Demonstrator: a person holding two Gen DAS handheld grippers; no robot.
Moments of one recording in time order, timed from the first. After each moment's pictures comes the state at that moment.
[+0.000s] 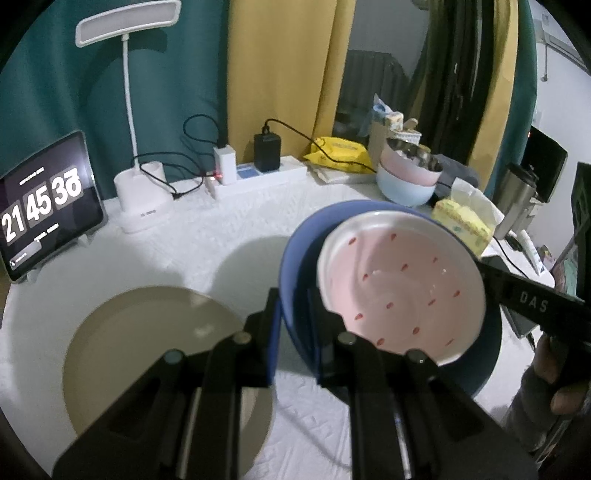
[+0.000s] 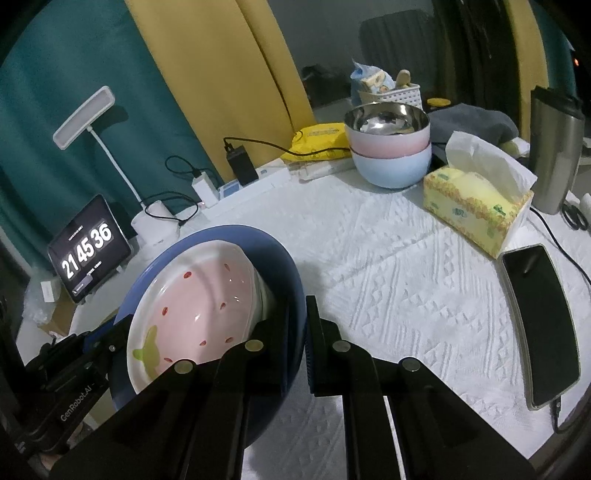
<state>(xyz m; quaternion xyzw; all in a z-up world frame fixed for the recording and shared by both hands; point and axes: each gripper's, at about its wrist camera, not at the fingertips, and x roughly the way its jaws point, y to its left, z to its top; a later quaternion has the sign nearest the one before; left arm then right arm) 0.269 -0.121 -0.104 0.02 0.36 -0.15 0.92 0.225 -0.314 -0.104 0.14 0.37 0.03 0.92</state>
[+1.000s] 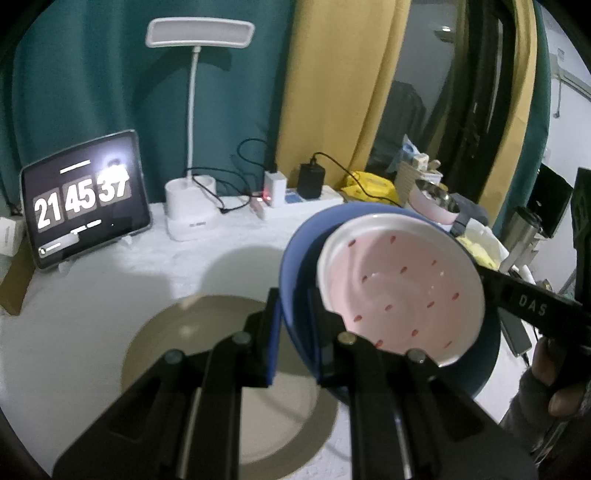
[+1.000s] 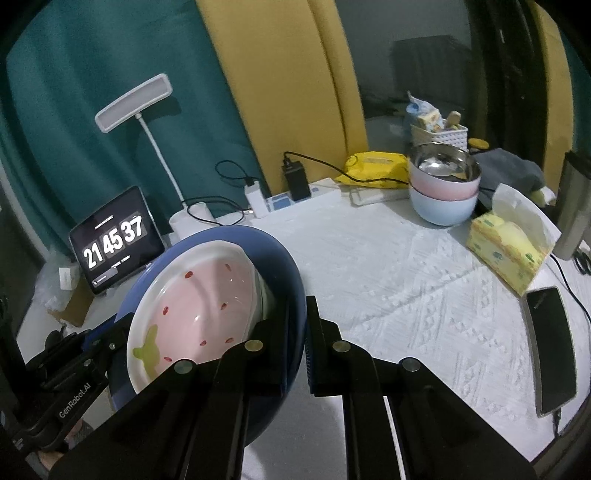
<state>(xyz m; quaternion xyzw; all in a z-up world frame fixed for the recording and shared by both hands) 0.254 -0.049 -0.079 -0.03 0.32 -0.12 0.94 0.231 -0.244 -0.069 0.10 0.35 0.06 0.93</state>
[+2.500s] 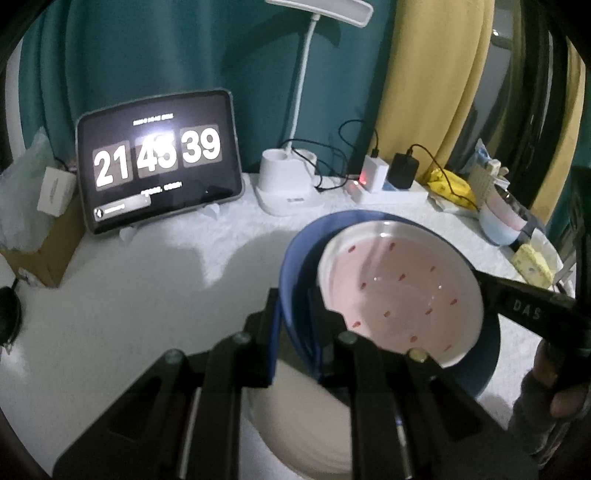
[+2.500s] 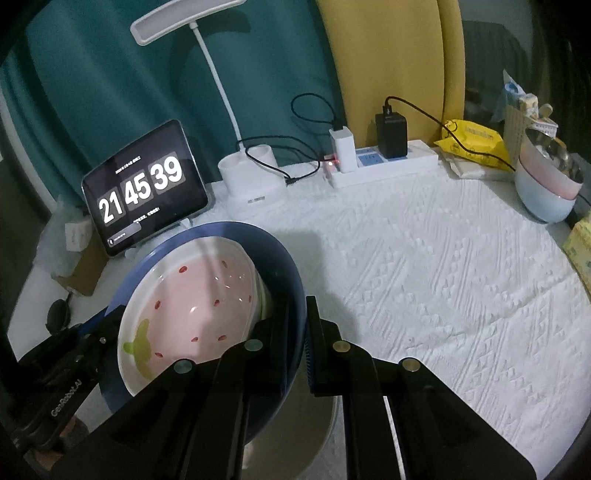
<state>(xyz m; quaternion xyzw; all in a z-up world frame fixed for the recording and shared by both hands) 0.271 0.047 -0.111 -0.05 0.35 -0.02 0.94 0.290 -0.133 -0.116 0.06 0.42 0.13 0.90</state>
